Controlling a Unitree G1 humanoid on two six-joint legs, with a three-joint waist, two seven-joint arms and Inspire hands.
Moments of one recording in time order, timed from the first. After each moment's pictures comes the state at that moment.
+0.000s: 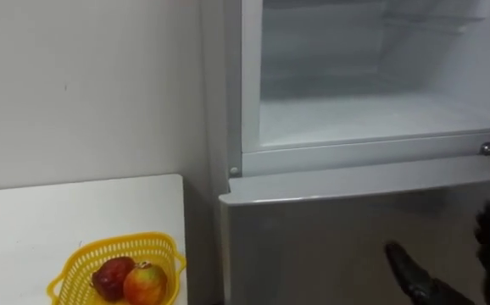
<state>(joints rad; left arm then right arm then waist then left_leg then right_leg) 0.24 0.19 -0.03 1.11 0.25 0.08 0.10 0.29 -0.20 -0.13 -0.07 0.03 -0.15 -0.55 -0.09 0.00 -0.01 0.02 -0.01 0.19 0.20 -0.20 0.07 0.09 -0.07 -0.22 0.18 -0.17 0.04</state>
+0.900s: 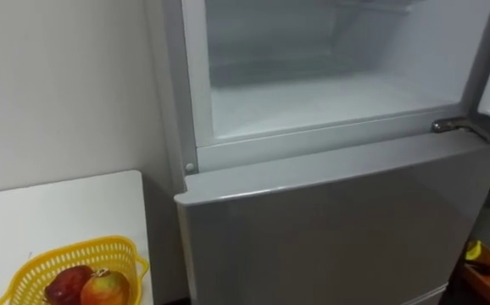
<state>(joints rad) 0.25 0.19 0.02 1.05 0.23 0.05 0.08 0.33 -0.20 -0.20 0.39 0.02 -0.15 -0.75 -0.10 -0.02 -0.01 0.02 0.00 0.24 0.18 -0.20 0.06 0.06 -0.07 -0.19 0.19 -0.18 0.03</state>
